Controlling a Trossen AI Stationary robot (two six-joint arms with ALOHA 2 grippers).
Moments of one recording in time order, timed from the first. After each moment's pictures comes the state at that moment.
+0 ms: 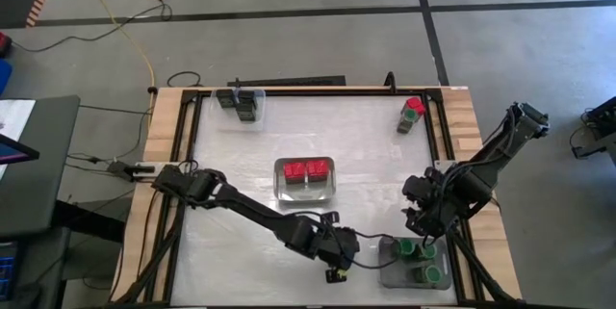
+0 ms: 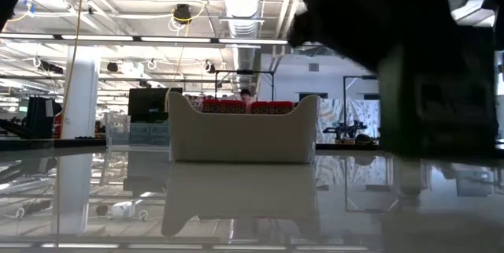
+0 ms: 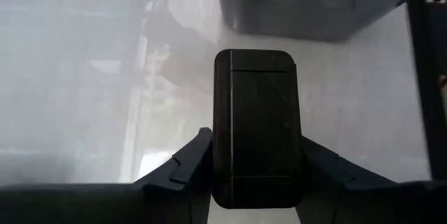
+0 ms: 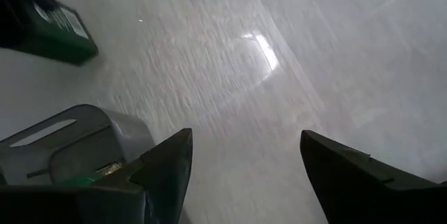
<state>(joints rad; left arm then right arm) -0.42 2.33 2.09 -0.65 -0.29 -0.42 0.76 1.13 0.98 -1.21 0.38 1.20</state>
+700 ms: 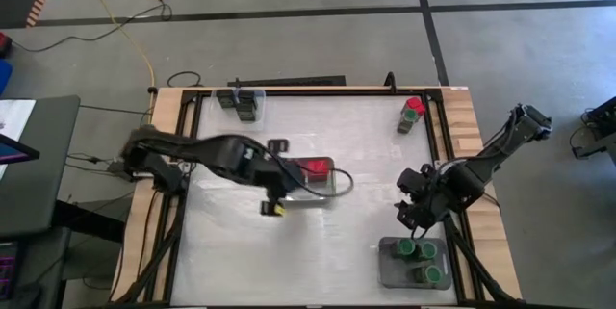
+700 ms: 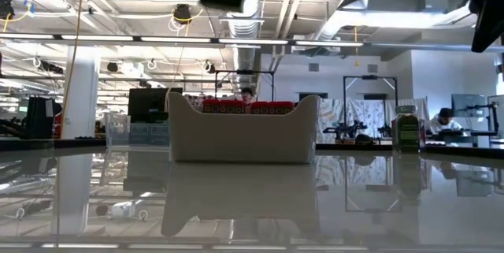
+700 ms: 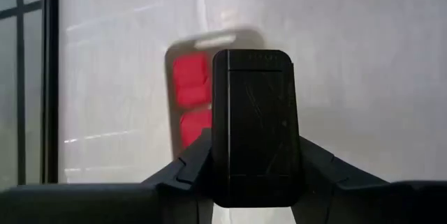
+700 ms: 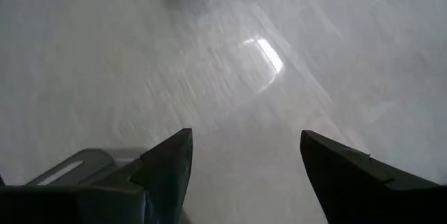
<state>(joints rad) -0.25 1.71 1.88 -1.21 -0.32 -0.04 0.65 1.13 0.98 -1.16 0.38 1.20</state>
